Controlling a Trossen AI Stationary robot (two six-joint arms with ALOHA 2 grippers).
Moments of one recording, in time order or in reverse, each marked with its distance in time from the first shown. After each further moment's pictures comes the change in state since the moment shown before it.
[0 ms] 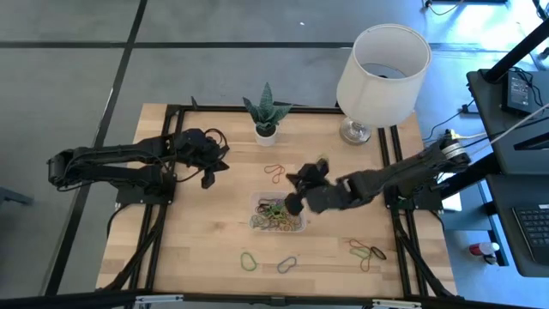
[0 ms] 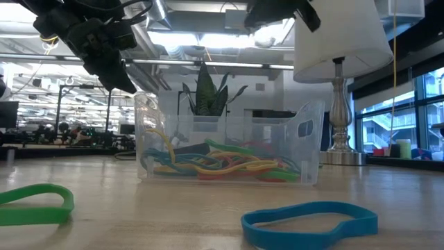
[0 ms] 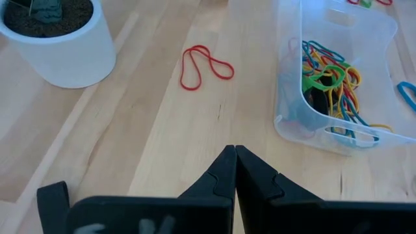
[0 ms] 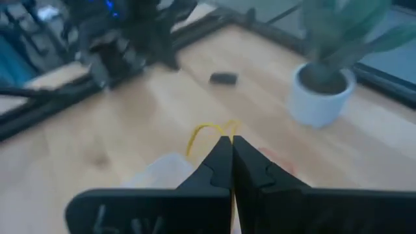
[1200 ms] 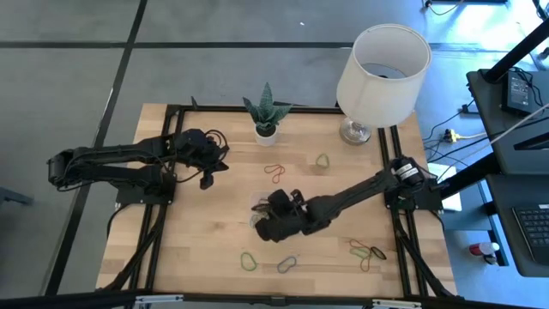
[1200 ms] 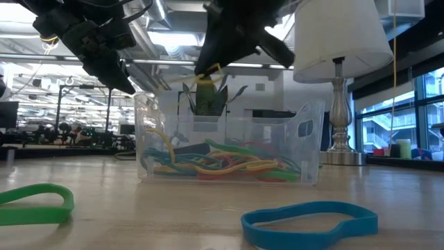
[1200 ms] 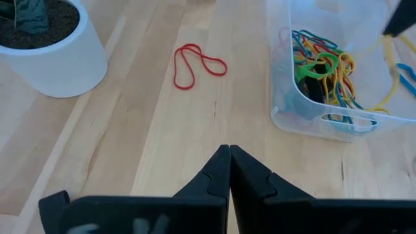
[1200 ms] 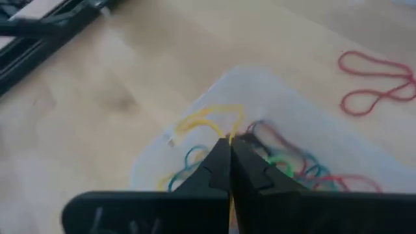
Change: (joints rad) left arm 0.000 0.000 0.000 -0.012 0.003 0.089; right arm 0.040 0.458 0.356 -0.181 -0.191 0.355
